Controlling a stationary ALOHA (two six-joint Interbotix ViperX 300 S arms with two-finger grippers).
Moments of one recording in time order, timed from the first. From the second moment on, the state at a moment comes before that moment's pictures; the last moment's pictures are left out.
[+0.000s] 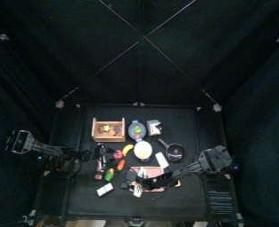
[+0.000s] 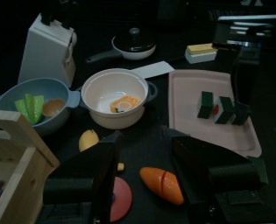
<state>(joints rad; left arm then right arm) -0.11 -0.42 1.20 -0.55 -0.54 0.43 0.32 0.23 0.27 -0.82 0.45 1.28</state>
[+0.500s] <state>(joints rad) -0.10 -0.42 1.20 -0.55 -0.54 0.43 0.32 0.08 0.52 -0.80 0.51 1.28</state>
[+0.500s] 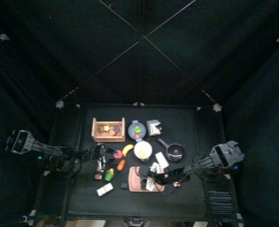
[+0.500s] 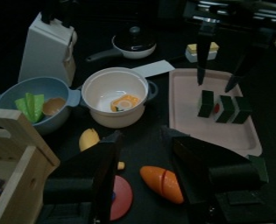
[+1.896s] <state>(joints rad) -0.10 -0.42 1.21 -0.55 -0.54 0.43 0.32 0.12 0.55 -0.77 0.51 1.28</state>
